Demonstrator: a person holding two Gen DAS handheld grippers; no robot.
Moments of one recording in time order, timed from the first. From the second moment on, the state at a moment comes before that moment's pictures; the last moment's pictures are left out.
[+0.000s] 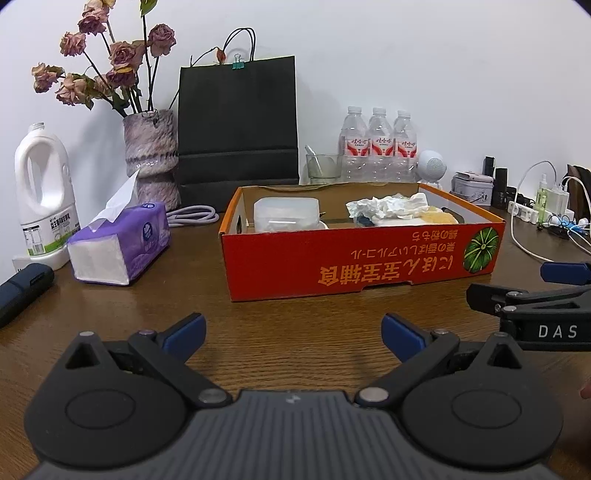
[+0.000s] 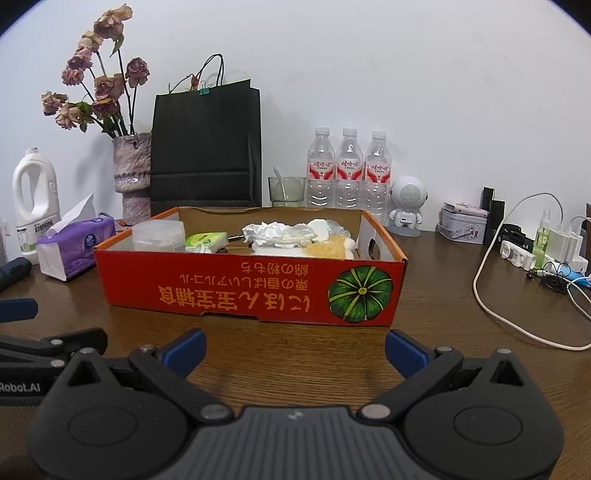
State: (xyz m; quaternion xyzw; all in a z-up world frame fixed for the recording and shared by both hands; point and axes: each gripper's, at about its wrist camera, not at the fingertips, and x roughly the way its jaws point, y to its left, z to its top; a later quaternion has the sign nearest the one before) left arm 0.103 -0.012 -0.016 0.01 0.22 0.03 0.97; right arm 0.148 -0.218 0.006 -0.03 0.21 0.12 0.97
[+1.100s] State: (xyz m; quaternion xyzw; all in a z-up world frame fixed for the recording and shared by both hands) left arm 0.107 -0.009 -0.017 -0.02 0.24 0.04 0.97; right arm 0.147 -0.215 0.006 -0.04 0.21 0.12 0.97
